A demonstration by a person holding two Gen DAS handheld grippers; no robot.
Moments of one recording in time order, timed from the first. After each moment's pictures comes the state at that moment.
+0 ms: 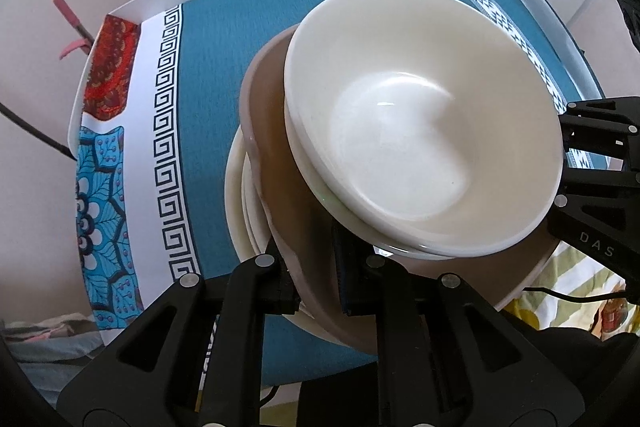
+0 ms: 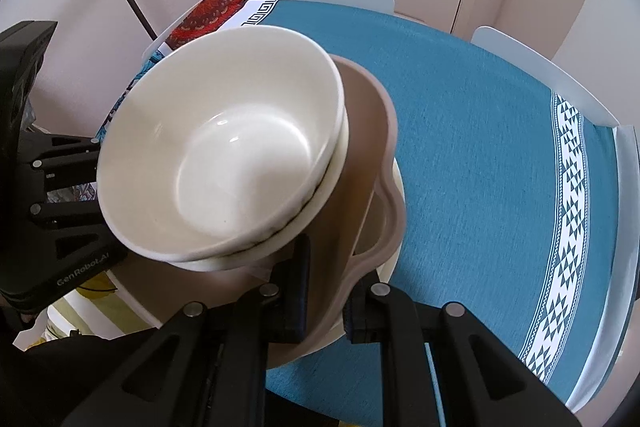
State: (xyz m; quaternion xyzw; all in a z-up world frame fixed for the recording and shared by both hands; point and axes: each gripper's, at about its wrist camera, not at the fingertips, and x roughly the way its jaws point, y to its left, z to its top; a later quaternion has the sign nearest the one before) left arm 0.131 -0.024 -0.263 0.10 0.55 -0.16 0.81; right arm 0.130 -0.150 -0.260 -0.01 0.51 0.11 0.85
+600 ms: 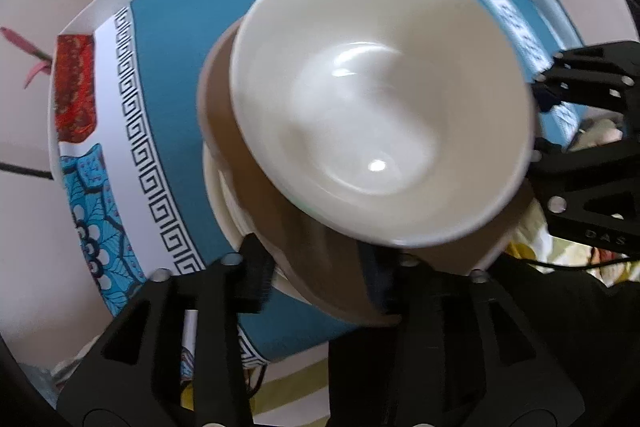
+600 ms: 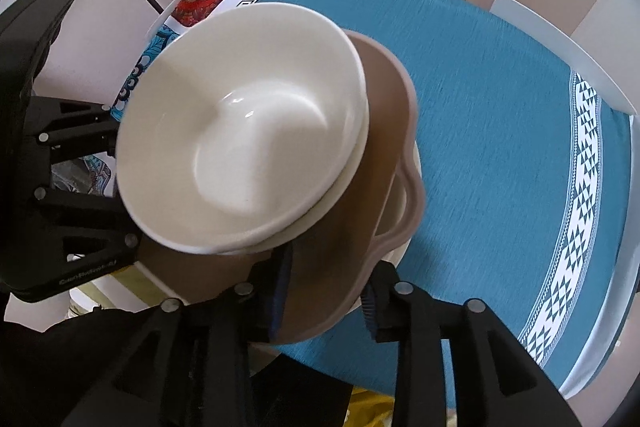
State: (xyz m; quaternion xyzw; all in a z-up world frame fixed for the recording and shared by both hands) left arm 0.141 -0.037 -0.251 0.16 0.61 -0.24 0.74; right arm 0.139 -0.143 -0.252 0.00 0.59 0.13 0.80
